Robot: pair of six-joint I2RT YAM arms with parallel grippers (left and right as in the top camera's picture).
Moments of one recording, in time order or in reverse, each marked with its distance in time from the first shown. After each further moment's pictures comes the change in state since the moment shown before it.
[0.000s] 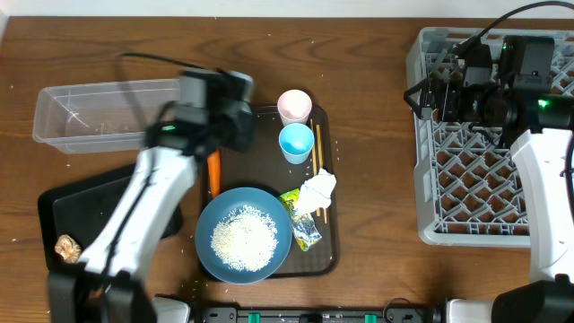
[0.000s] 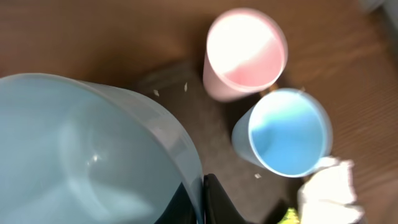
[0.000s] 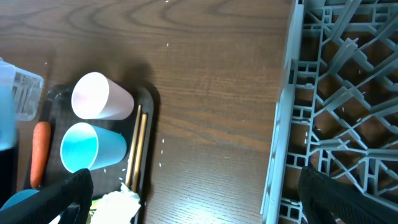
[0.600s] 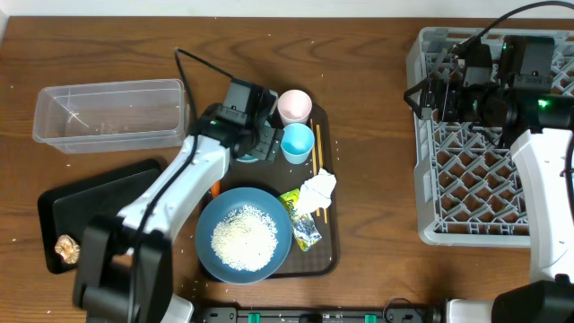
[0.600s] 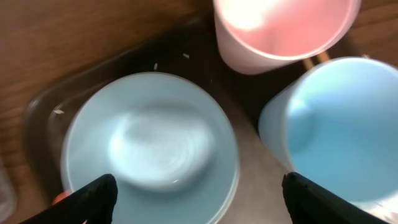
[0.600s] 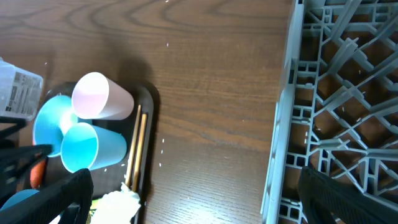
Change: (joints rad) left arm -0.091 0.073 0.000 -0.001 -0.153 -0.016; right arm 0.000 0.000 0.000 0.001 0.000 0.000
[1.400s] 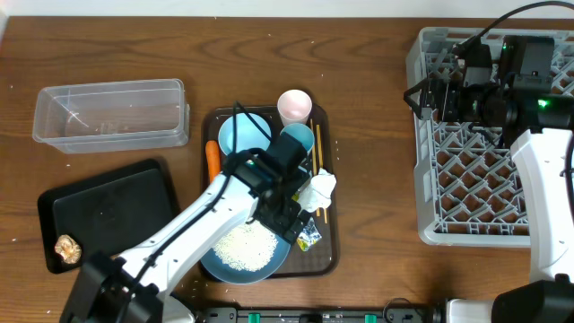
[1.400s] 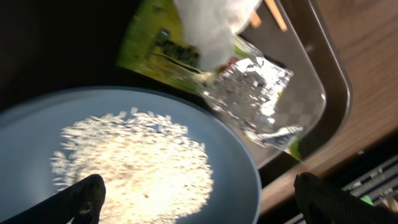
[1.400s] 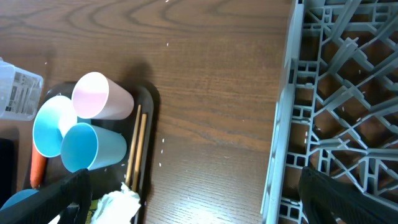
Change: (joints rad) left arm -0.309 -0.103 -0.074 -0.479 0.146 -0.077; right arm 0.000 0.000 0.000 -0.002 0.000 0.000
